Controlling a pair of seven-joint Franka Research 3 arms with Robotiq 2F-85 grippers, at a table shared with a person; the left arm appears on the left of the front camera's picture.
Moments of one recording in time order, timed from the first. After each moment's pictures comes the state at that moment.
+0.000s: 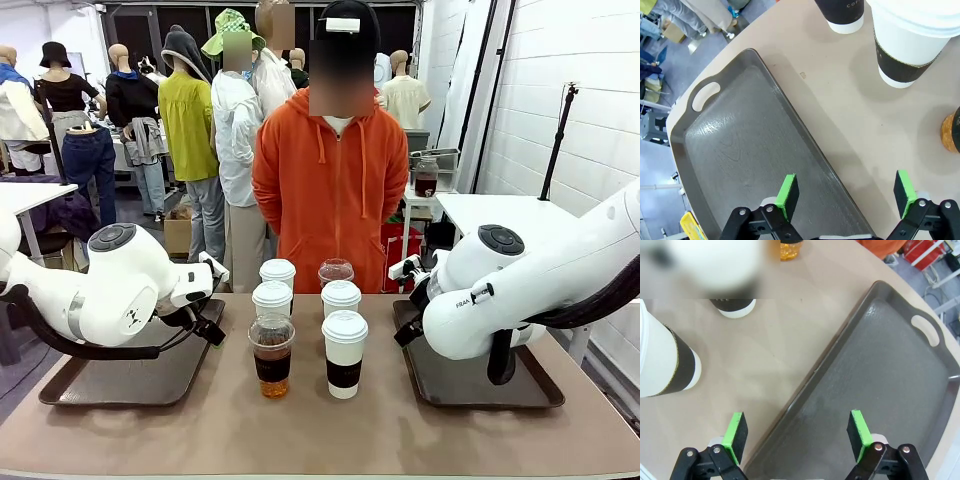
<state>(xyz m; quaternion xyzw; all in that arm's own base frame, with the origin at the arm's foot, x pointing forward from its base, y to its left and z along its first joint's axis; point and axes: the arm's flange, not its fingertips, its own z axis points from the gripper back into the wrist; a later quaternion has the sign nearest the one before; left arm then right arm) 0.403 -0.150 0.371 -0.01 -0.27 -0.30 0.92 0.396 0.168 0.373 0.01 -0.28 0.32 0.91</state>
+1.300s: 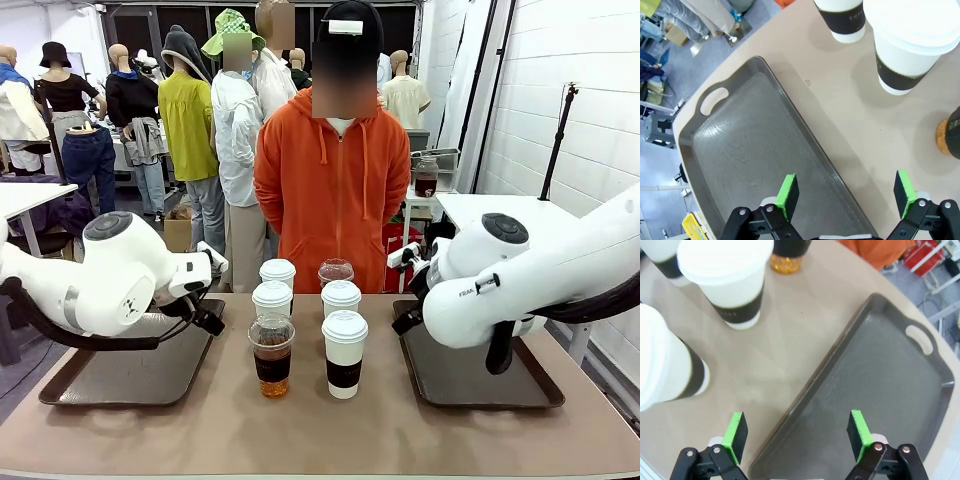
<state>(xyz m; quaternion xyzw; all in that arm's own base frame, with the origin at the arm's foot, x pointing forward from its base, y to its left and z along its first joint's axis) 0.401 -0.150 0.395 -0.01 -0.28 -0.30 0.91 0.393 0.173 0.401 0.02 -0.29 0.32 0.90</state>
